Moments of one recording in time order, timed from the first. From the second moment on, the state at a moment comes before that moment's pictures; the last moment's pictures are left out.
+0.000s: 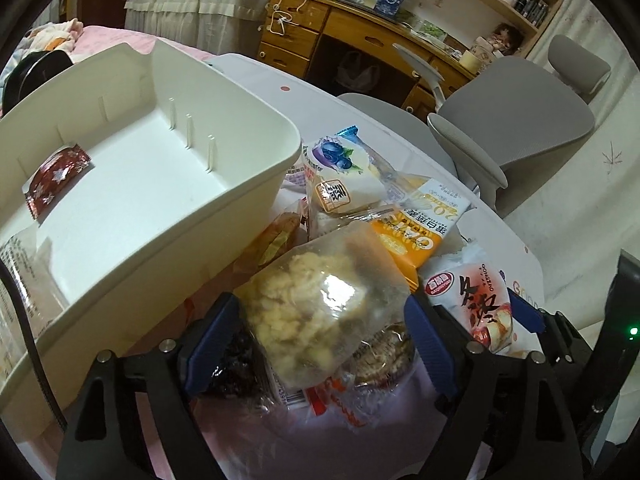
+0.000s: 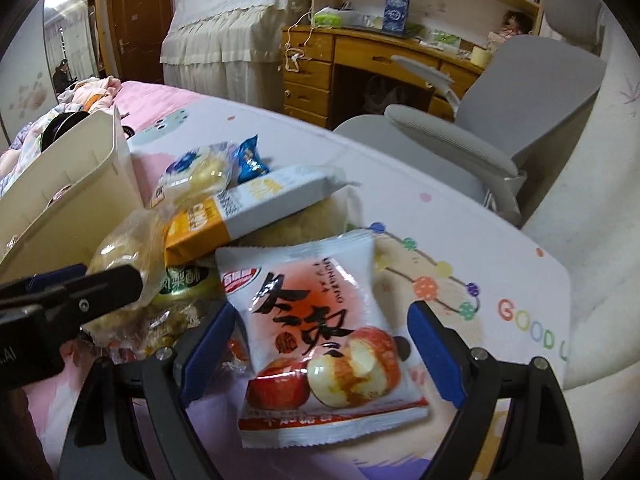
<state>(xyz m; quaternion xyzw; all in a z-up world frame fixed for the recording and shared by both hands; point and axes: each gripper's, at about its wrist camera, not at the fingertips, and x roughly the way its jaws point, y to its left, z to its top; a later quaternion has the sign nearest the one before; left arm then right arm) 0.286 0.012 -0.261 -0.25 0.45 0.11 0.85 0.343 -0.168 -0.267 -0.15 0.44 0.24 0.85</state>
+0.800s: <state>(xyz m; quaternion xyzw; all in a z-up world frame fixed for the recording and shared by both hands) 0.285 0.009 -0.259 -0.20 0.42 0.10 0.88 0.322 -0.179 -0.278 -0.13 0.50 0.20 0.83</state>
